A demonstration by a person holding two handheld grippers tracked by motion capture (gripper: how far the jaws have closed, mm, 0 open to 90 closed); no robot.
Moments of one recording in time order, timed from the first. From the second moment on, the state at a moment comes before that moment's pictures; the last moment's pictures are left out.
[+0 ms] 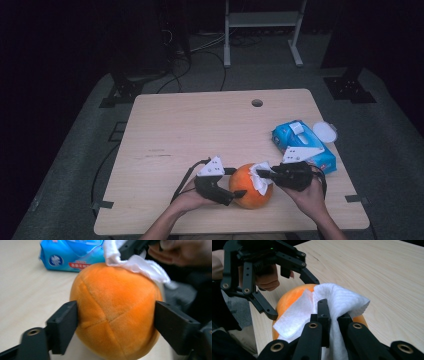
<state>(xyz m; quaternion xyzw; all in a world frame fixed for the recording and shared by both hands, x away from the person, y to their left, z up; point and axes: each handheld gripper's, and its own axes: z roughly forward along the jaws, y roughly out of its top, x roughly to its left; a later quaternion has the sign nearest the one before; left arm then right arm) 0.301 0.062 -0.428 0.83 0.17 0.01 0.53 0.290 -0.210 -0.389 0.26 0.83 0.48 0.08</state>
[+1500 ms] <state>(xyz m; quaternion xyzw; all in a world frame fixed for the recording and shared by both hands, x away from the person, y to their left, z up) 0.307 0.076 -0.431 0.84 0.17 0.01 0.51 0.288 -0.193 -0.393 0.24 0.85 0.46 0.09</state>
